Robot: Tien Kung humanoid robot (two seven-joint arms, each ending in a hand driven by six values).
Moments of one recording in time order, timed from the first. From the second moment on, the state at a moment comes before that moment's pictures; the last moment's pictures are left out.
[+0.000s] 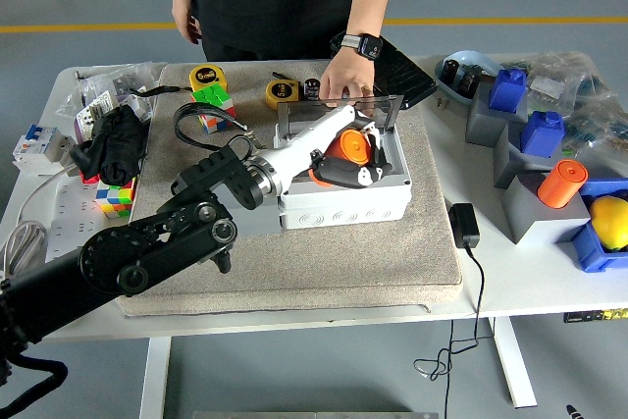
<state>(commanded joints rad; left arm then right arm) -0.81 0.11 -0.49 -1.20 1.24 0.15 0.10 0.14 -0.16 0.32 0.26 0.35 -0.18 0.00</state>
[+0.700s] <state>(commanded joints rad) -0.94 0.00 -0.41 -0.96 1.42 0.17 0.21 0.13 -0.16 0.32 0.26 0.35 -0.18 0.01</state>
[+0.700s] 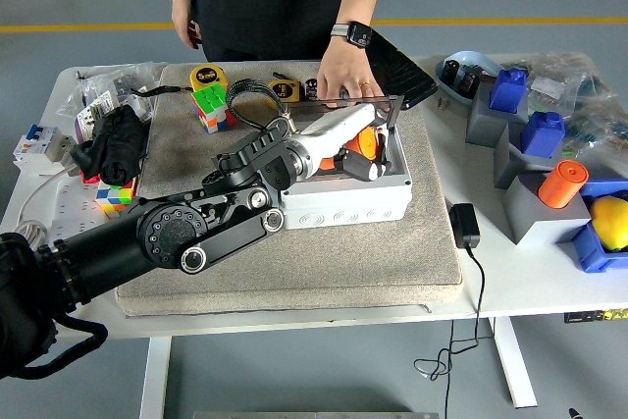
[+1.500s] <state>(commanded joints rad) -0.96 0.00 -0.39 -0.92 1.45 0.13 0.20 0.13 -0.16 0.35 0.27 0.31 -0.19 0.02</state>
